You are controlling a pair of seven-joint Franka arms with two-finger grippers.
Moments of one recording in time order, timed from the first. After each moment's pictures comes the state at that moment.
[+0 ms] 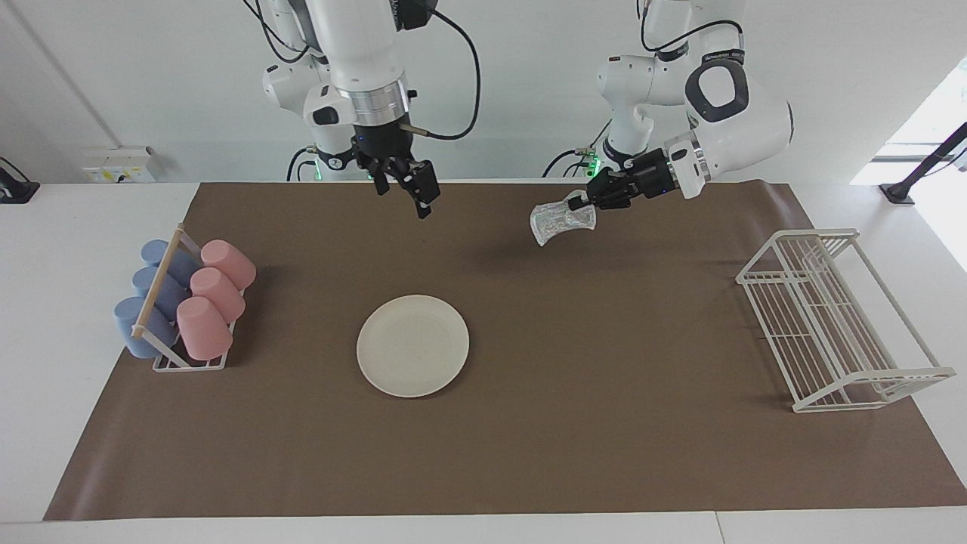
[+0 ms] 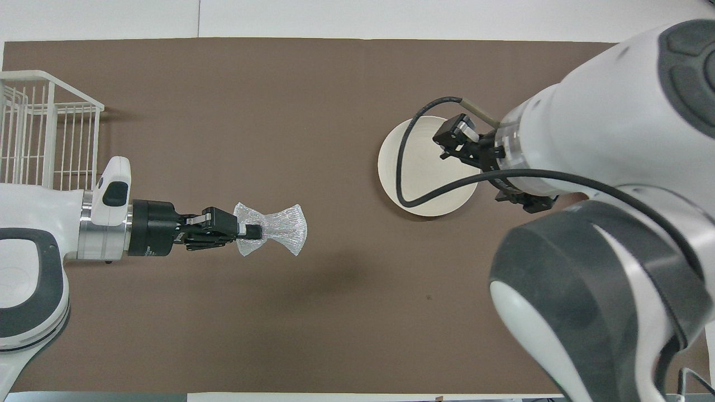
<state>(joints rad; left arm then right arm) -0.24 -0.22 0.04 -2.24 -0.97 1.91 0.06 0.36 0.06 0.00 -1.51 0.05 1.64 0.96</state>
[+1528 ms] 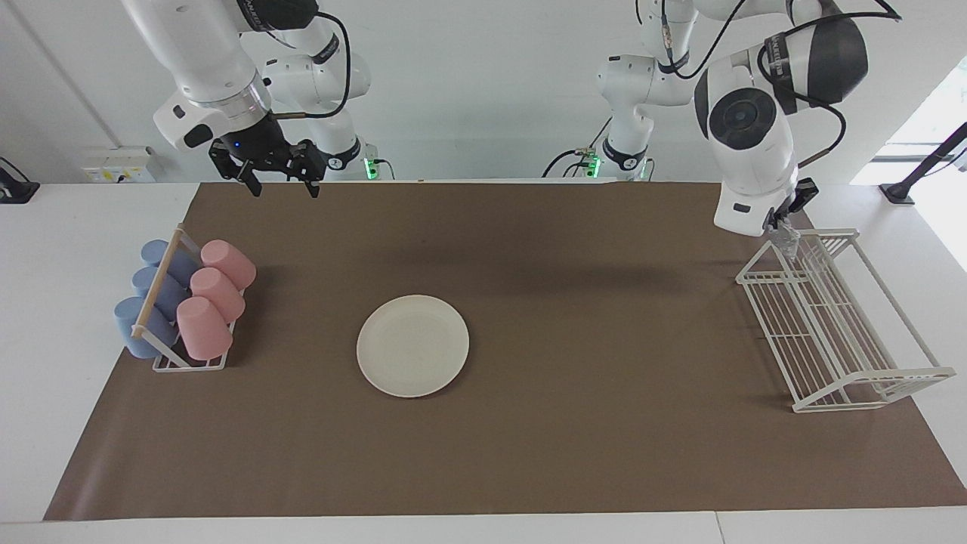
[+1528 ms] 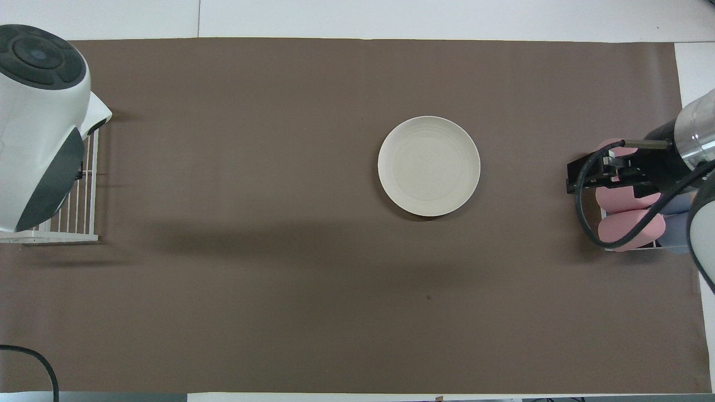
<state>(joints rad) -0.28 0.15 0.02 -1.63 0.77 1.42 -0.29 0.10 0.00 0.00 -1.55 0.05 1.45 0.19</state>
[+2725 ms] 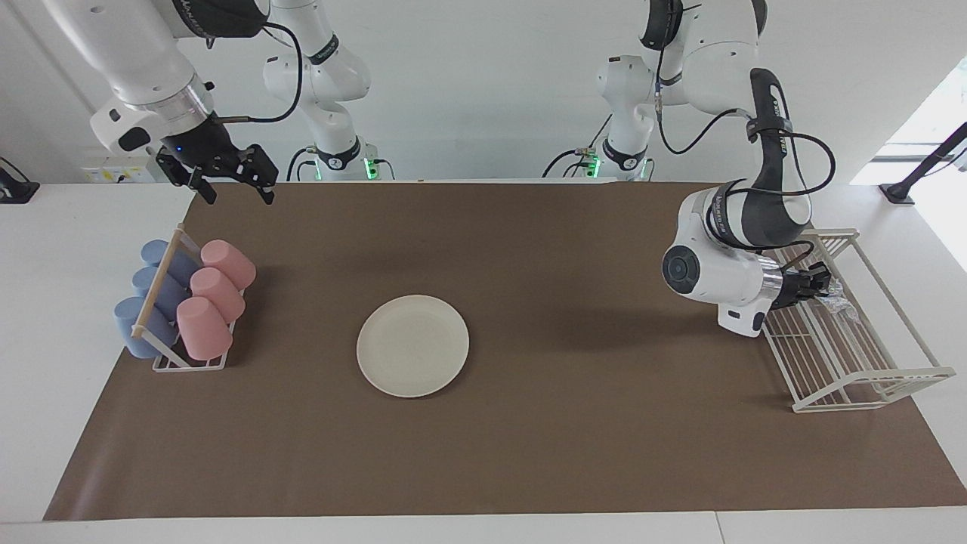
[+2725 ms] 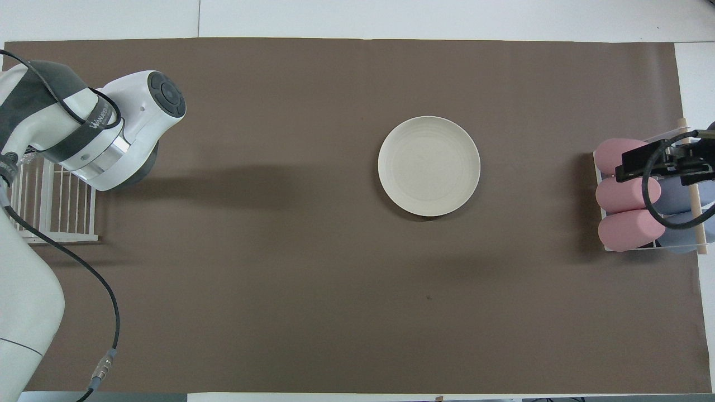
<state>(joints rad) -0.23 0.42 0.03 -1.66 1.08 1.59 -0.52 -0.02 0.00 -0.01 -1.55 0.05 1.49 0.04</state>
